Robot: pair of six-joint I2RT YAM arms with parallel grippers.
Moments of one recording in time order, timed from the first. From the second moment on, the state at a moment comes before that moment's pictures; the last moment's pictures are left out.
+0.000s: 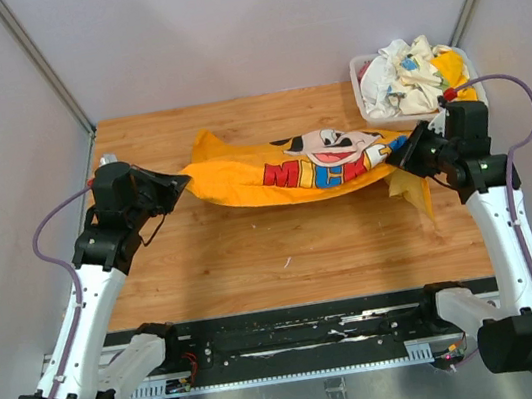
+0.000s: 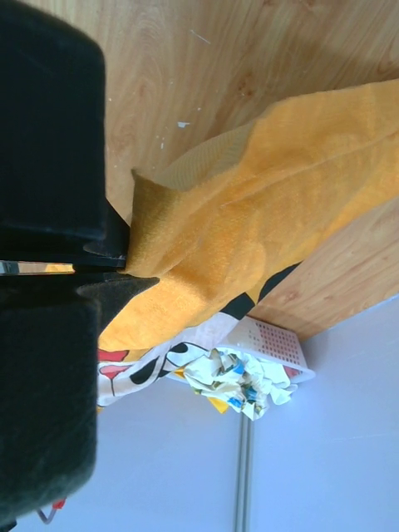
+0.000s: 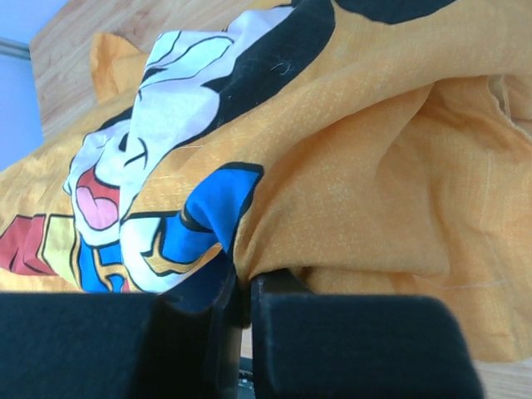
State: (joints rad) left arm -0.22 0.93 1.03 -0.52 0.03 -1.16; right arm -0.05 1.03 1.12 -0.73 -0.31 0.54
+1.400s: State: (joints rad) left arm -0.04 1.17 1.34 -0.34 0.27 -1.32; right arm -0.10 1.28 1.67 -0.73 -0.50 0.69
